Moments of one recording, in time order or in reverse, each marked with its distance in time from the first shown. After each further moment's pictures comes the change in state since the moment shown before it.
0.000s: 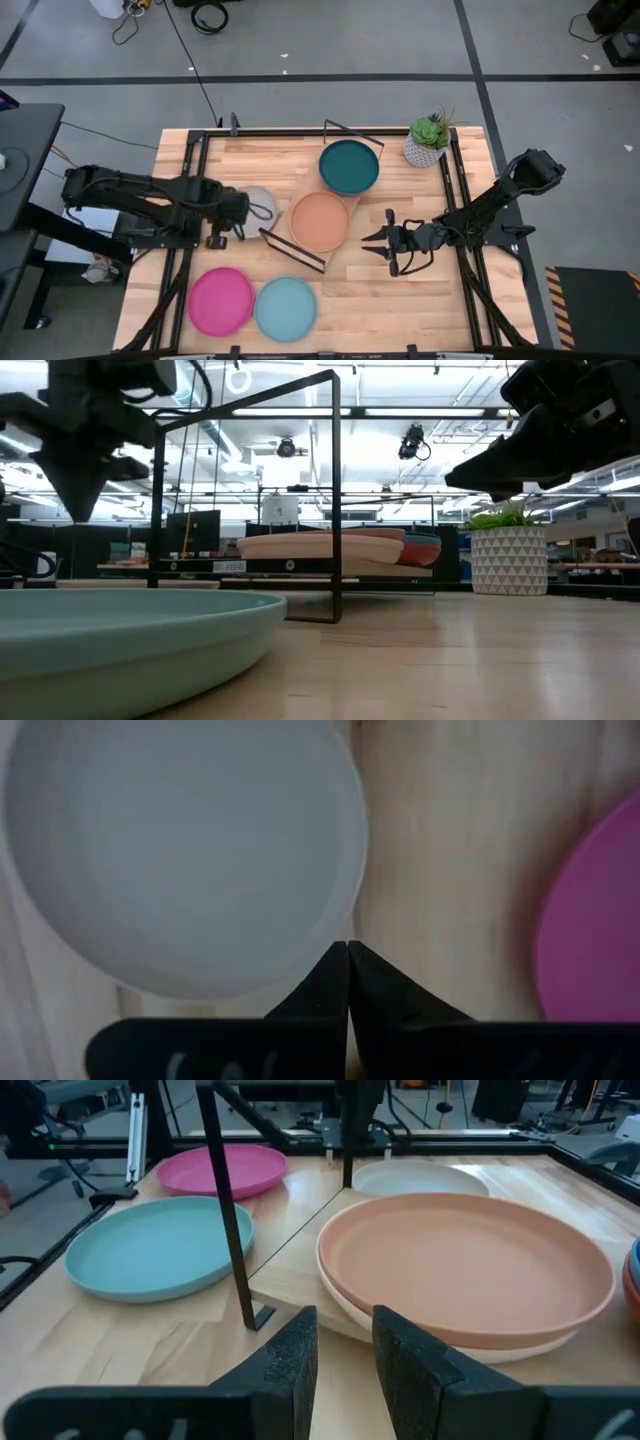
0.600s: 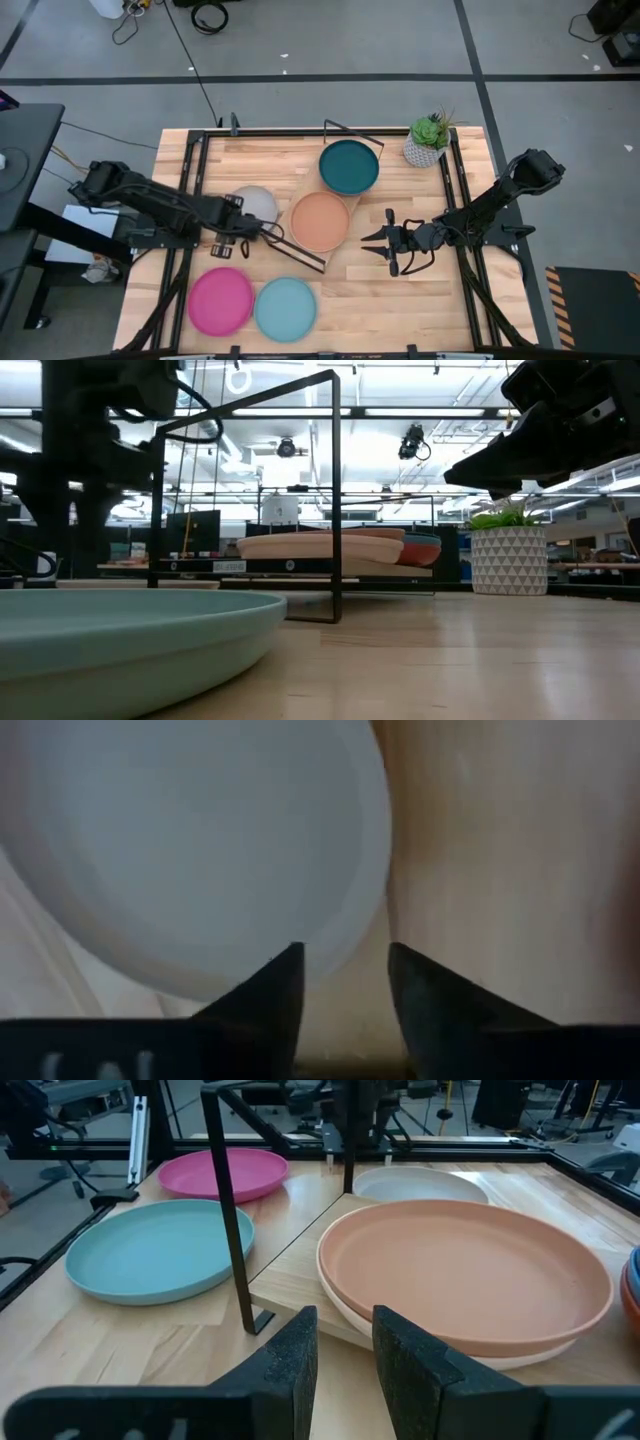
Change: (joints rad) left arm -0.172 0.242 0.002 0.029 -0.182 -0.065; right arm 0.000 0.000 0.000 0.013 0.000 -0.019
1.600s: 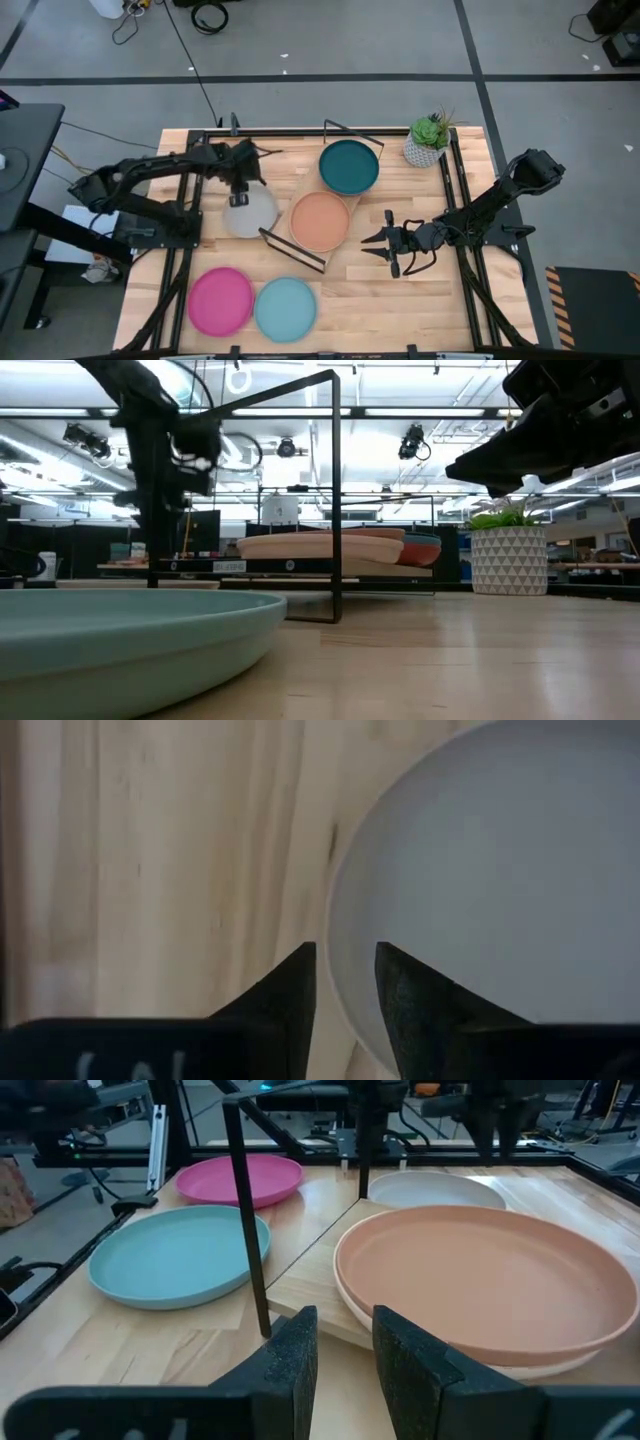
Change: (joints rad) left arm 0.766 -0.017 -0.009 0.317 0.091 0.472; right arm 0.002 0.000 0.000 0.015 -0.034 0.005
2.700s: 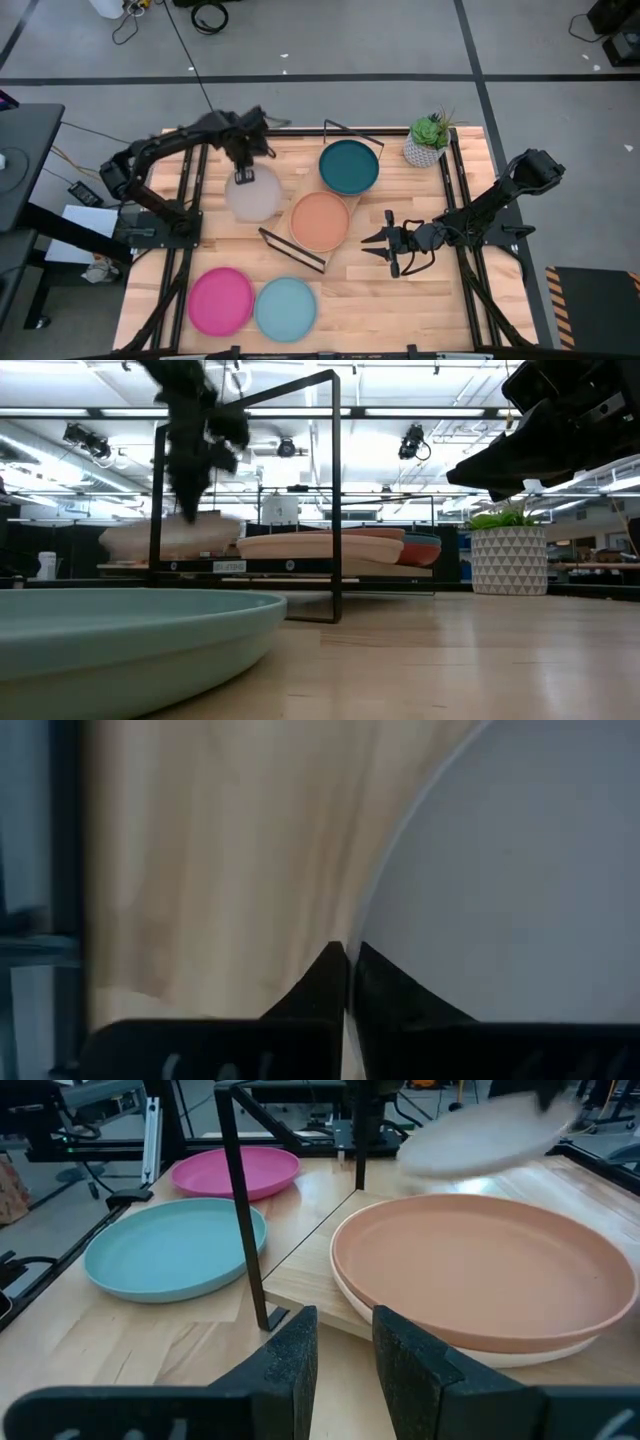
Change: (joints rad) left arm 0.102 0.196 0.426 -0.347 0.031 0.032; right arm 0.001 0.000 0.000 -0.020 0.007 0.018
